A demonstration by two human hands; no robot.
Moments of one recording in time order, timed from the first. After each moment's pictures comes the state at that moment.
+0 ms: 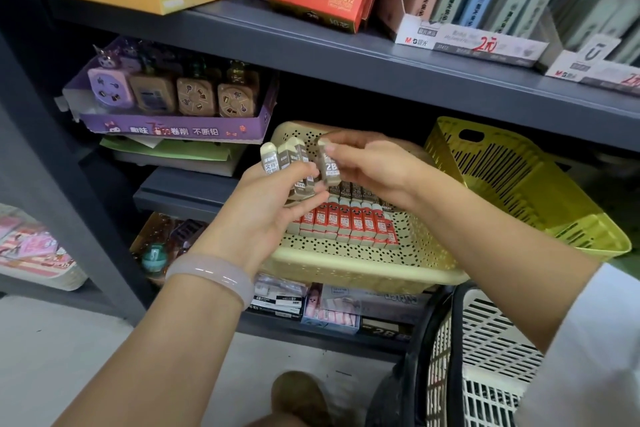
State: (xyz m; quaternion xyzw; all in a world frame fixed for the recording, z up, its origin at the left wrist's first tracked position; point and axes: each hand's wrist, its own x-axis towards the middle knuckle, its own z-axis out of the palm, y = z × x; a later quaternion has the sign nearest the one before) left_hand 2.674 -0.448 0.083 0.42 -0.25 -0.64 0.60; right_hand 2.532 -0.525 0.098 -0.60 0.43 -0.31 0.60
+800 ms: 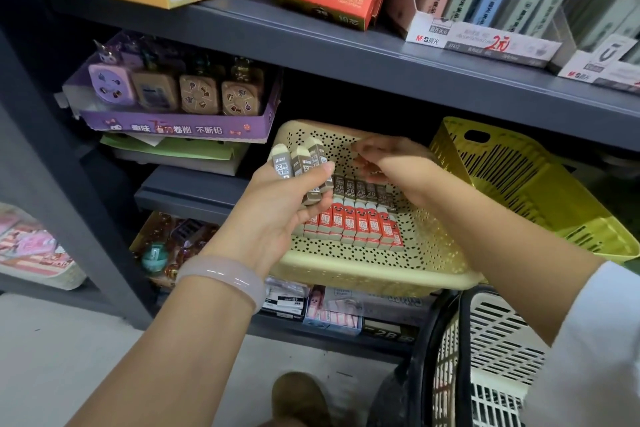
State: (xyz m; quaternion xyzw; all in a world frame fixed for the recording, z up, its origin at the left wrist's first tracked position) left_hand 2.669 -0.447 0.087 0.46 -0.25 -0.62 0.58; right_hand 2.510 -0.544 0.085 -0.62 0.60 -0.31 0.41
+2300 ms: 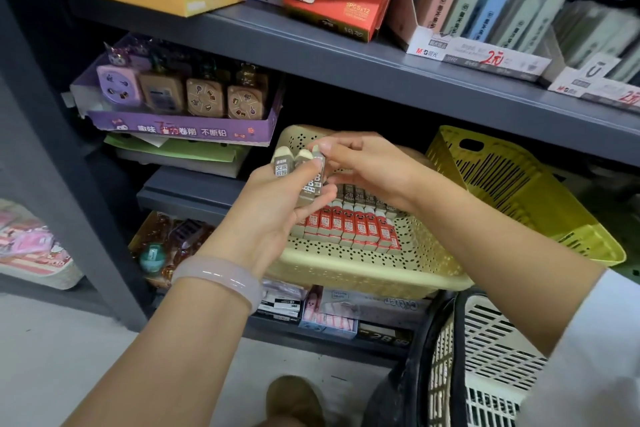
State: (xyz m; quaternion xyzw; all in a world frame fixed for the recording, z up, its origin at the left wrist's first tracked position) left_hand 2.676 -0.443 0.090 0.43 -0.28 -0.62 0.59; right_hand 2.545 -0.512 0.112 -0.68 0.42 -0.25 0.54
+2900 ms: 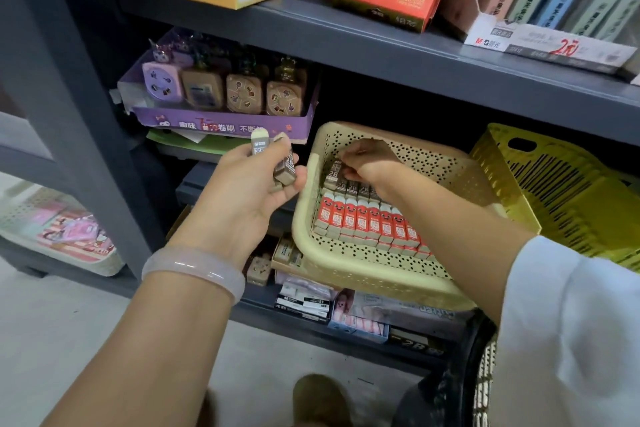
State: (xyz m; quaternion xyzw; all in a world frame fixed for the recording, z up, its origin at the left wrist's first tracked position) left_hand 2.727 -0.446 0.093 0.47 -0.18 -0.57 0.65; right_hand 2.593 -0.566 0.062 -0.58 0.63 -0.29 0.43
